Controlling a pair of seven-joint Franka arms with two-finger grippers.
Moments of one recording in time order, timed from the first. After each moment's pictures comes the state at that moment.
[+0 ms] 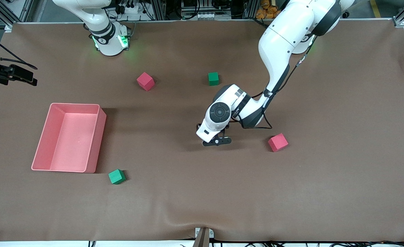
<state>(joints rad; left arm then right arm) -0.56 0.88 -0.21 -1.38 0.01 2.17 -0.83 0.00 -0.01 -0.07 -1.57 0.01 1.40 -0.01</state>
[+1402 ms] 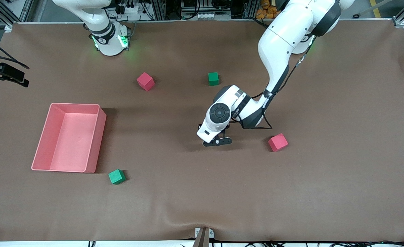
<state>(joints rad) -0.57 0.88 -0.21 -1.38 0.01 2.17 -0.83 -0.02 -0.01 -0.08 -1.53 0.01 1.43 -0.01</state>
